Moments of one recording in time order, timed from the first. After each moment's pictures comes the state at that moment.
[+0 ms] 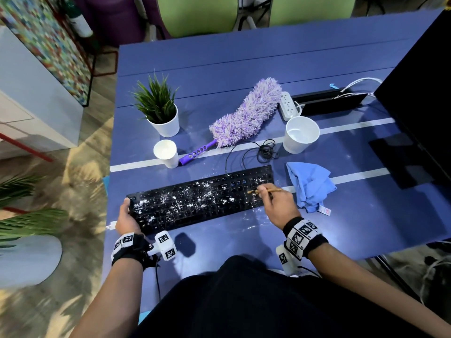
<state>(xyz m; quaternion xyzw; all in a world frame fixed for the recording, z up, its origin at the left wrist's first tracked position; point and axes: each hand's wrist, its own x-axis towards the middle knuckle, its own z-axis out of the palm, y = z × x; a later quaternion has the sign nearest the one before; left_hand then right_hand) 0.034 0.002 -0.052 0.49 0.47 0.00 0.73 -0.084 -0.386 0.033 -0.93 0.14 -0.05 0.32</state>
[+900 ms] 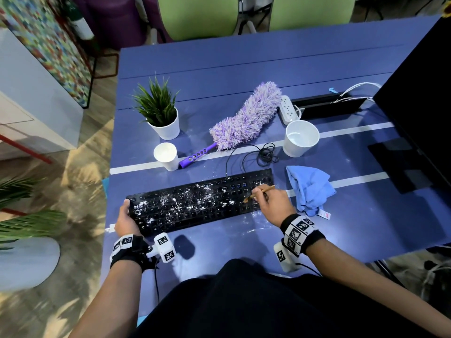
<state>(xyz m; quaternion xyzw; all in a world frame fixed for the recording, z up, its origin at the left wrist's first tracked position) 0.043 0.010 -0.063 0.50 0.46 -0.01 0.73 -0.068 -0.384 0.040 -0.93 0.15 0.03 0.34</state>
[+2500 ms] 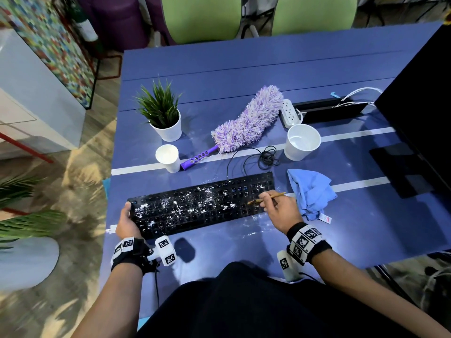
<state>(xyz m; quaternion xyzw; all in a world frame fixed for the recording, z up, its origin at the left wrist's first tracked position) 0.044 0.023 -0.089 0.50 0.47 -0.03 0.73 -0.081 -0.395 0.026 -0.91 0.17 -0.01 0.38</state>
